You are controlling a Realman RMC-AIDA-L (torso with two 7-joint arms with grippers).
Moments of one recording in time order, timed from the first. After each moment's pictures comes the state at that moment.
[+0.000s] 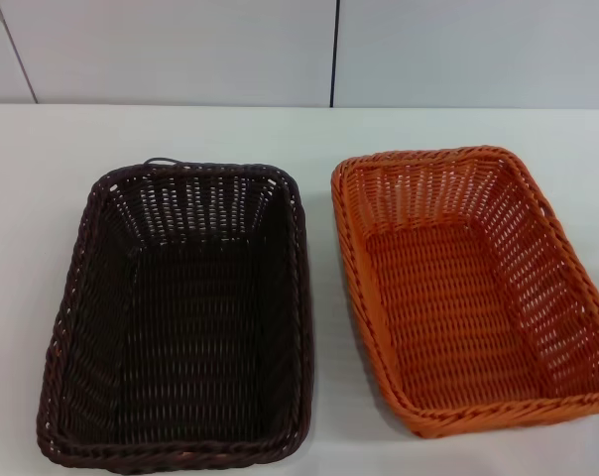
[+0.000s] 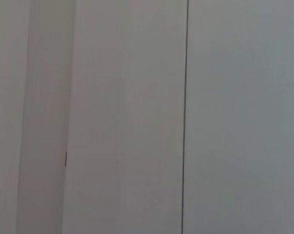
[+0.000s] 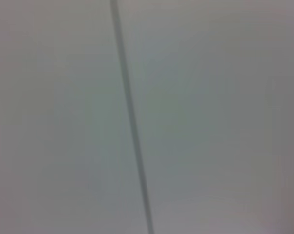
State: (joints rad) left arm -0.15 -2.06 -1.58 -0.17 2.42 1.26 -0.06; right arm 0.28 2.09 -2.28 -0.50 -1.75 1.19 2.95
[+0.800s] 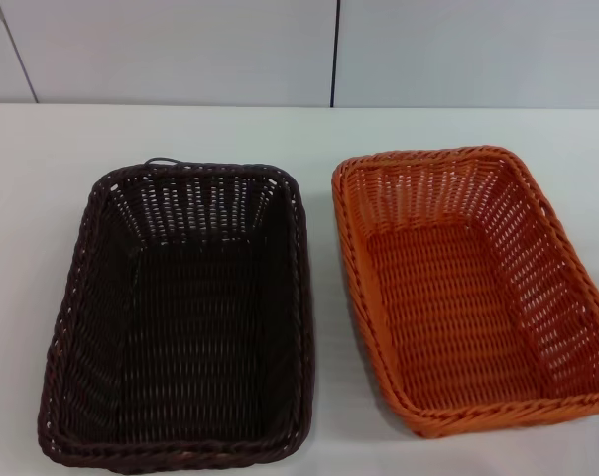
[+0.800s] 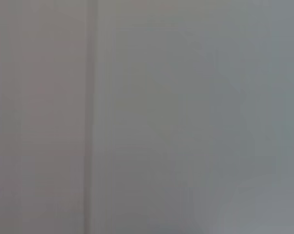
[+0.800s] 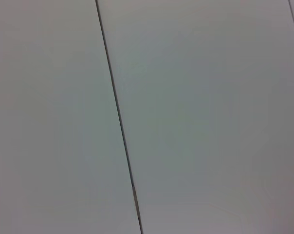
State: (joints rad) left arm 0.03 -1.94 -1.54 -0.79 2.63 0.71 -0.02; right arm 0.28 2.09 -2.29 -0.50 -1.74 1.22 2.95
